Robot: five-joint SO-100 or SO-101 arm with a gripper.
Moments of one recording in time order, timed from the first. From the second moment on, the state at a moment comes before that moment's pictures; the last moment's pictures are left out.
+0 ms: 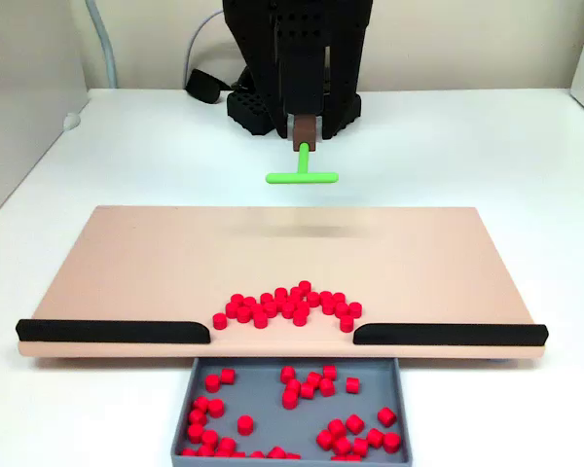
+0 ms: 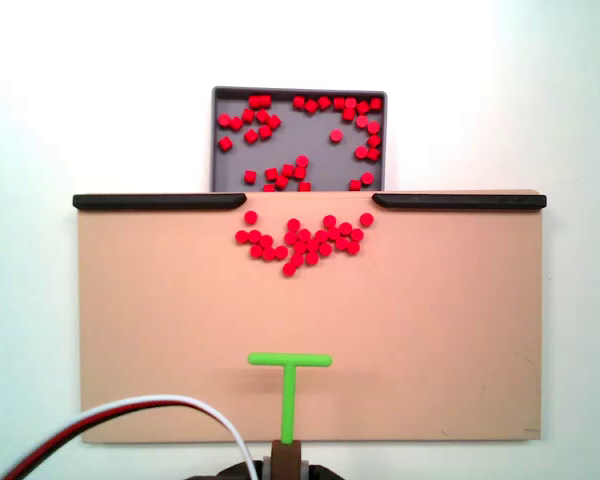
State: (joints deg) arm -0.8 99.3 101.7 88.8 -84.3
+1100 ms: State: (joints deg) arm -1.3 98.5 101.7 88.9 -84.3
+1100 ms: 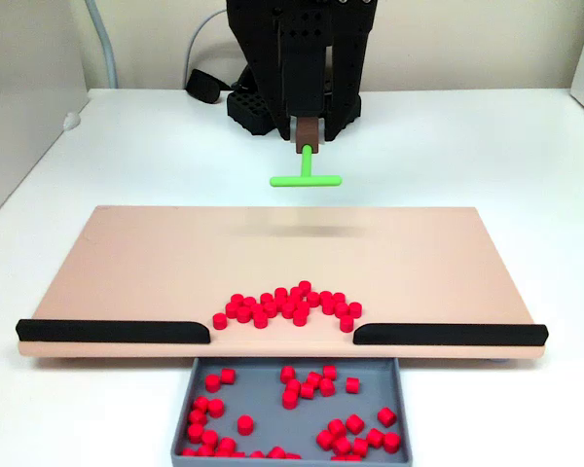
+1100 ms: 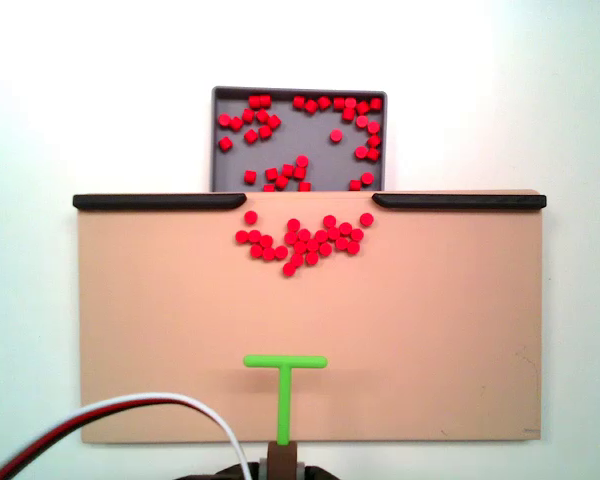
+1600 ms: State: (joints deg) arm -1.8 98.5 101.7 88.9 -84.3
